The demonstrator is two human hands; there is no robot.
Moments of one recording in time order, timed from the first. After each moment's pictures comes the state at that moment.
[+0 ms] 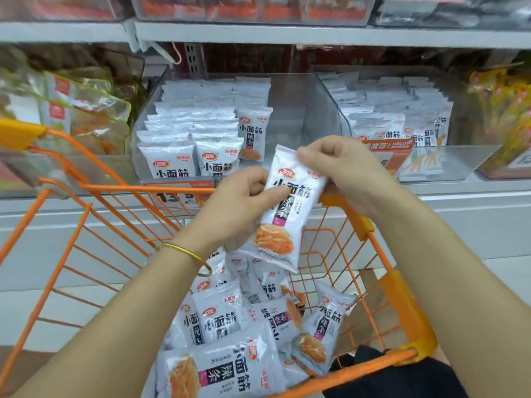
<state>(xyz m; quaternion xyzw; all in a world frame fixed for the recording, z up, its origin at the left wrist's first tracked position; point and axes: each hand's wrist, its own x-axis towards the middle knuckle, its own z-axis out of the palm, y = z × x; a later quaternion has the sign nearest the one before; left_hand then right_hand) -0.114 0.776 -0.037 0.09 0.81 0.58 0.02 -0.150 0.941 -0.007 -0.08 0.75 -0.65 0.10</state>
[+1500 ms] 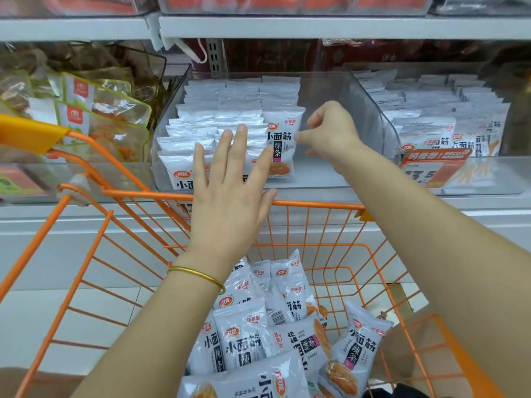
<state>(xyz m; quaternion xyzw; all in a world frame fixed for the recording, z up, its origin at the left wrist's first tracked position) -0.145 0.732 -0.070 0.06 0.95 -0.03 -0.30 -0.269 0.876 -0.025 -0.01 0.88 -0.48 -0.05</state>
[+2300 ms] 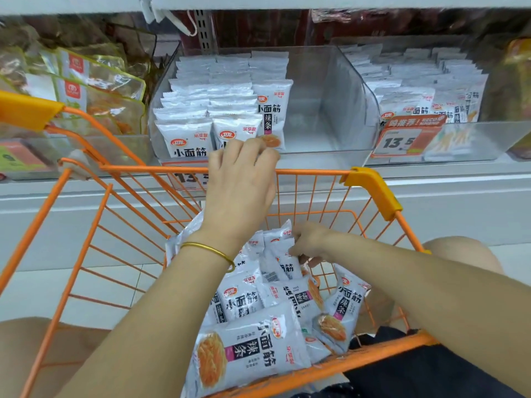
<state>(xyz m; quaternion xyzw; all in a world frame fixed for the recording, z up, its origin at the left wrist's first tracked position) -0.116 0.755 -0.070 0.12 0.93 0.04 -0.35 -0.140 0.896 -0.142 -0.01 0.89 -0.25 0.37</state>
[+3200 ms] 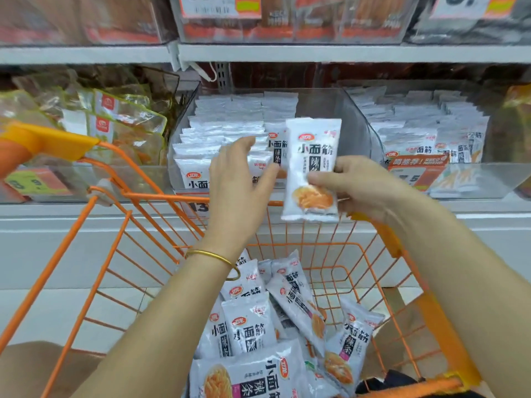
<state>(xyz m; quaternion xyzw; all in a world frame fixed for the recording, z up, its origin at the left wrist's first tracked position) -0.132 0.753 -0.038 0.00 0.87 0.41 -0.29 -0.171 0.926 -0.009 -0.05 0.78 -0.60 0.20</state>
